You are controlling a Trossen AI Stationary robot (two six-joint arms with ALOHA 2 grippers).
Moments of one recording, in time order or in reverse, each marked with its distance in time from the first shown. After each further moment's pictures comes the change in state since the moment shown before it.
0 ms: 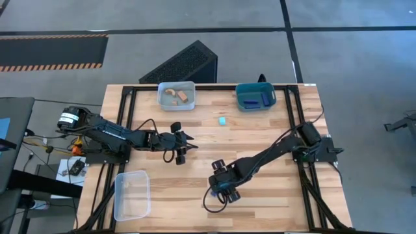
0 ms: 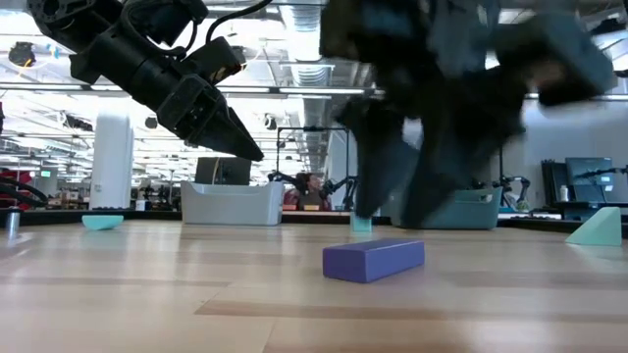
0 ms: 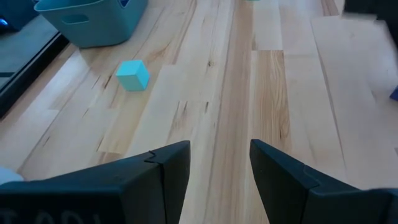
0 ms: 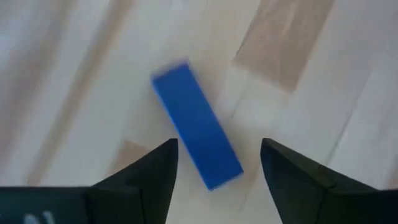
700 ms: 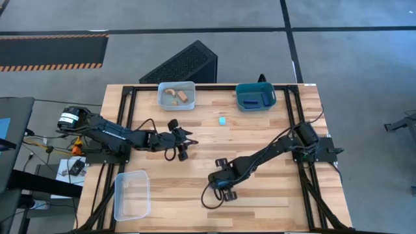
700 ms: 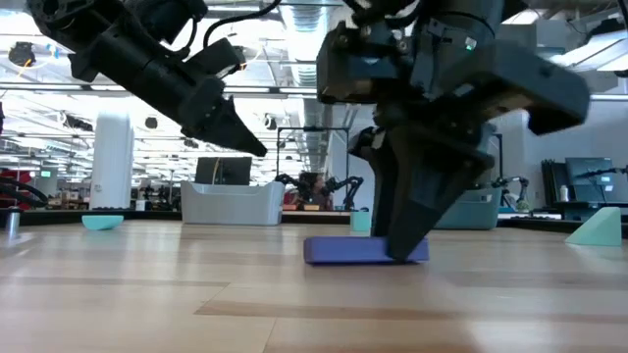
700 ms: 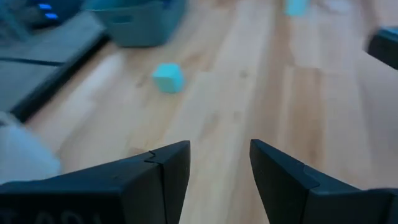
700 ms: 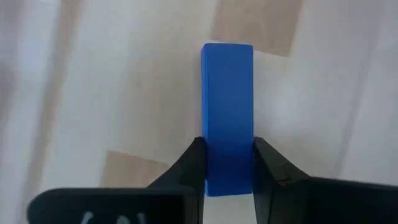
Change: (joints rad) left arm -0.001 0.000 0.000 0.027 -0.132 -0.078; right arm -0.031 0.038 -0.022 -0.016 0.009 0.179
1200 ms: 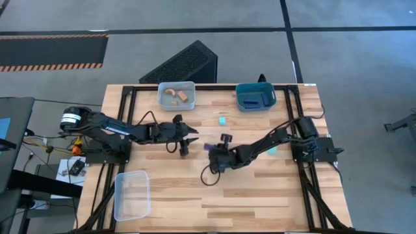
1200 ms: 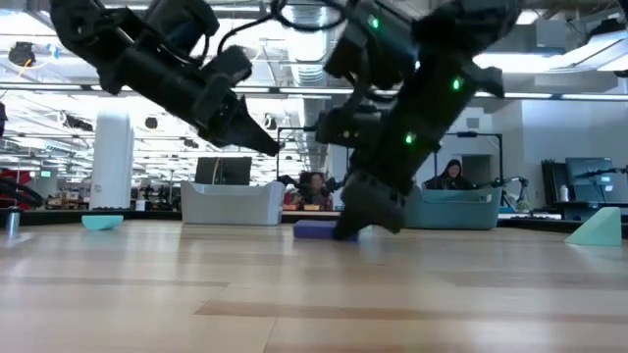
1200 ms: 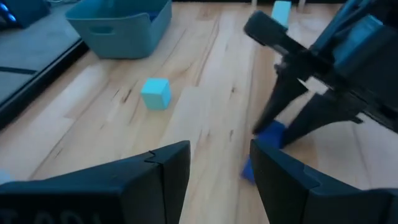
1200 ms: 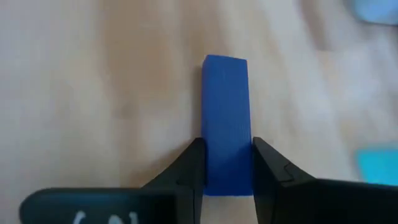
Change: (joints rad) left arm 0.142 0.026 0.000 0.101 0.241 0.066; right arm -0.143 -0.013 -0.242 0.324 0.535 0.075
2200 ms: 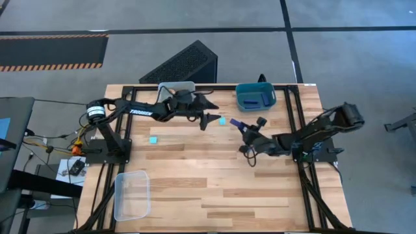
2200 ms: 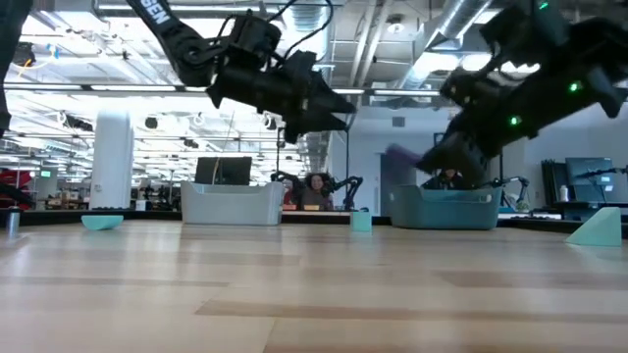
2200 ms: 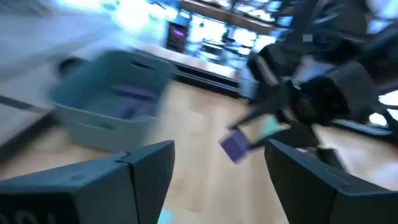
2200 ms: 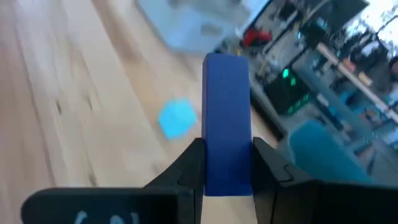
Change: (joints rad) left arm 0.320 0.305 0.411 0.117 0.481 -0.147; right arm -0.053 -0.601 -0.744 0.751 0.356 -0.326
